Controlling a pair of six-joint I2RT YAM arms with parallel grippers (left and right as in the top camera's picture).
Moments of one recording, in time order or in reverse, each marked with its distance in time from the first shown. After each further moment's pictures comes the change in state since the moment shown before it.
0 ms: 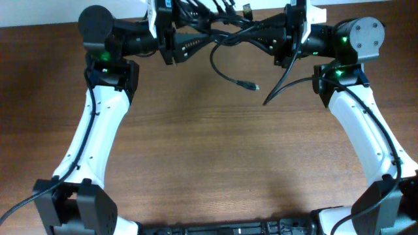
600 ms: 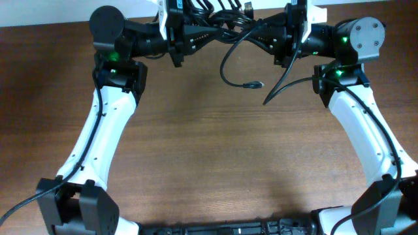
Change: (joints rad) left arm -0.052 0.000 0.000 -0.016 -0.019 -0.017; right arm 0.000 0.000 0.000 0.000 0.010 0.003
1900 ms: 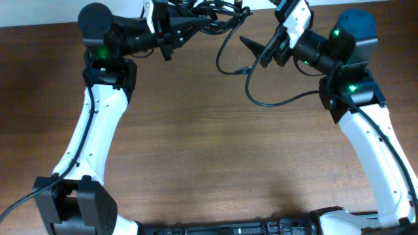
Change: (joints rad) left arm 0.072 0.011 0.000 -0.049 -0.060 0.000; right arm 0.034 -0.171 0.010 -0.780 0.613 -0.805
